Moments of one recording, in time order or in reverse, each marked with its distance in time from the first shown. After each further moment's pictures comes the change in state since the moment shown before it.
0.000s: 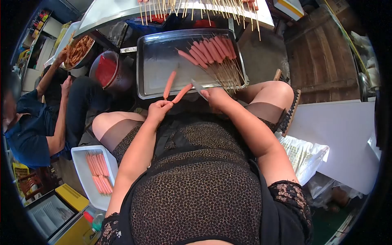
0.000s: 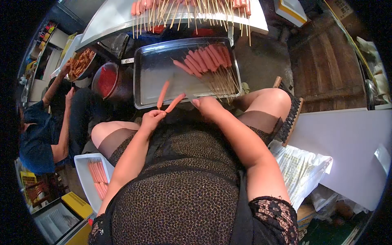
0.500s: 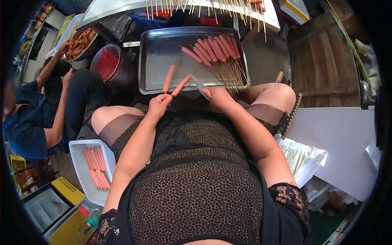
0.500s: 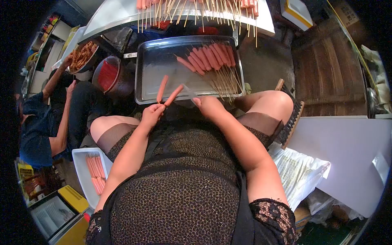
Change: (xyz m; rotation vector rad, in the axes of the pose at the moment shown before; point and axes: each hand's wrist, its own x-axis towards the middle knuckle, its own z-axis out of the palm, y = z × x) left_hand 0.009 -0.010 -0.001 -0.042 0.023 0.029; right_hand -0.008 -0.006 0.002 -0.064 0.134 -0.127
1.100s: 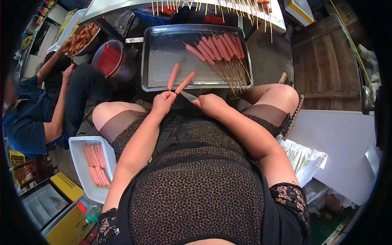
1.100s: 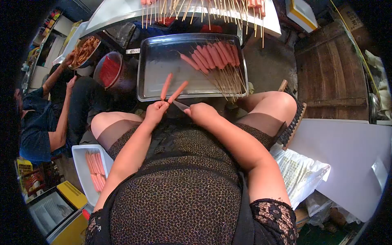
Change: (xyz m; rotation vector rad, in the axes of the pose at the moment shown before) left_hand 0.001 0.002 0.004 0.261 0.045 0.099; right_hand -0.006 -0.017 0.033 -0.187 -0.137 -0.205
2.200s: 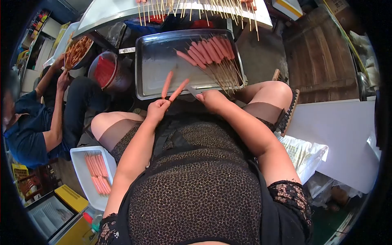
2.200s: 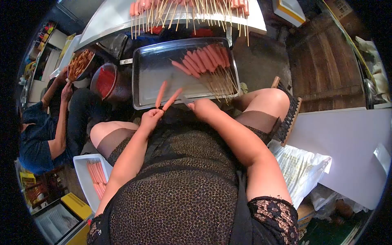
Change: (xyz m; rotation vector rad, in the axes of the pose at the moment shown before) left_hand 0.006 -0.013 -0.002 -0.106 -0.087 -0.032; right_hand 0.007 0.032 -0.014 0.030 0.084 0.145
